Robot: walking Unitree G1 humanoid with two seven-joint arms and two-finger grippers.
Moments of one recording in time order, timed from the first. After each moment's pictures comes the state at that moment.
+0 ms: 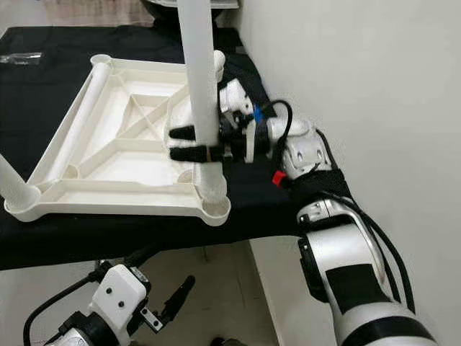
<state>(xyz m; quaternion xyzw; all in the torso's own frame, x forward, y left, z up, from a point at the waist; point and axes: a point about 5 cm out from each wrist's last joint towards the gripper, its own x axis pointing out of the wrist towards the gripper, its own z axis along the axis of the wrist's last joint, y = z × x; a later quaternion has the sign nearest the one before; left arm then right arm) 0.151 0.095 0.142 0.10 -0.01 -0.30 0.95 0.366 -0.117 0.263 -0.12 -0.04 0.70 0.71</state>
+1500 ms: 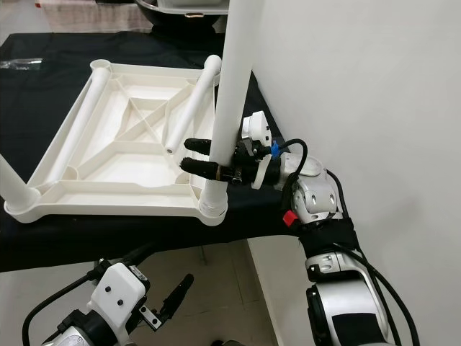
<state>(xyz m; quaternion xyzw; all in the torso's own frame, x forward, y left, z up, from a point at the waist) 0.154 0.098 0.143 0.11 -0.01 -0.30 0.95 0.341 -0.128 0.231 -0.05 -0.09 0.61 0.78</state>
